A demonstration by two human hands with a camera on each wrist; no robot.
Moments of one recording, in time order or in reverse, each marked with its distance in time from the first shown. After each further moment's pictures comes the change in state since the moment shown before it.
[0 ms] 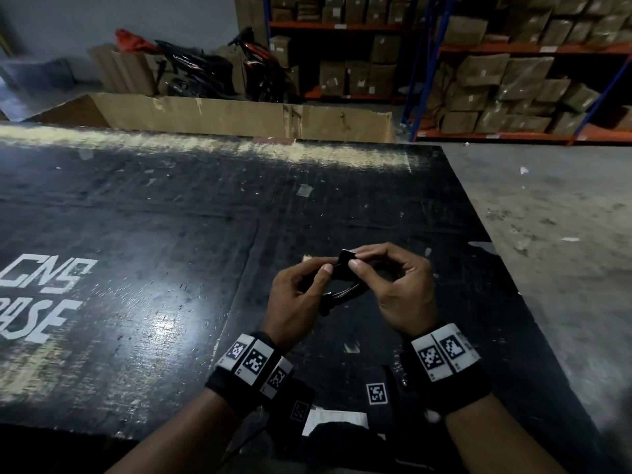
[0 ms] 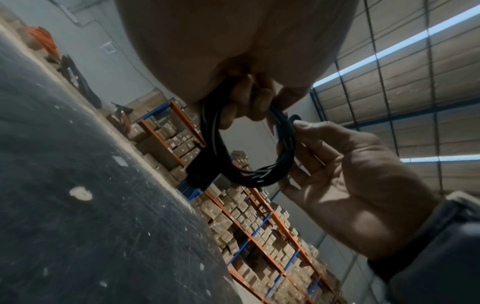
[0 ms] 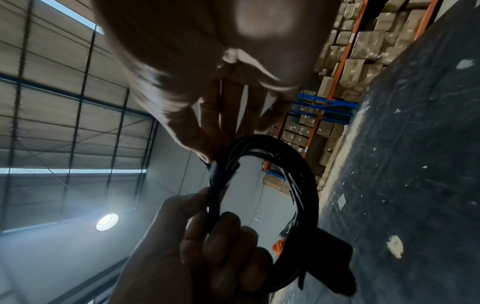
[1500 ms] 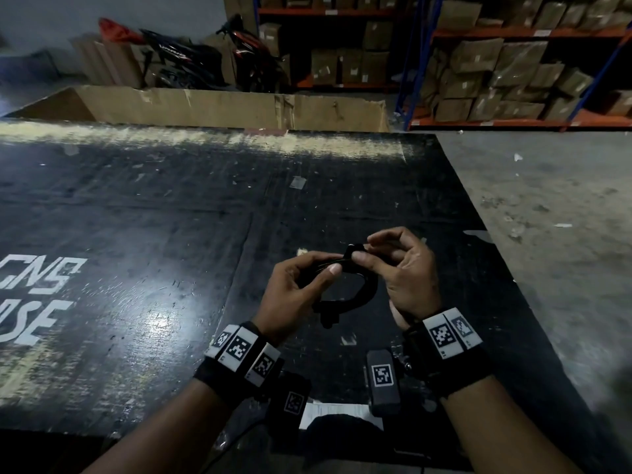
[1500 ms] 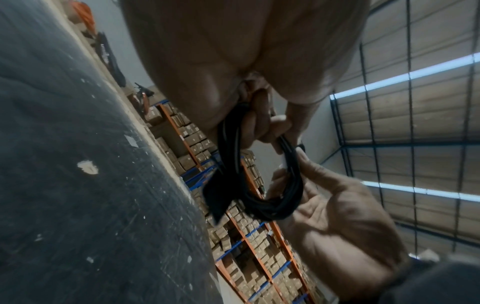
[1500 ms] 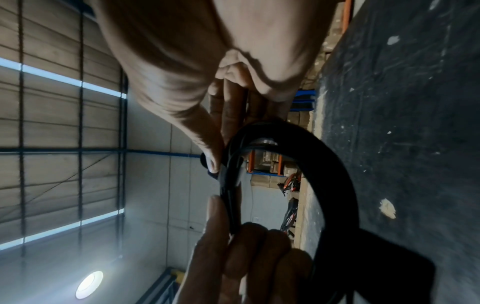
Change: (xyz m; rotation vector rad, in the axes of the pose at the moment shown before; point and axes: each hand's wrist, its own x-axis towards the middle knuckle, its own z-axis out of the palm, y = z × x) left_hand 0.005 -0.004 0.000 -0.174 -0.179 -0.034; right_hand 0.010 0.011 -0.007 0.206 0.102 0.224
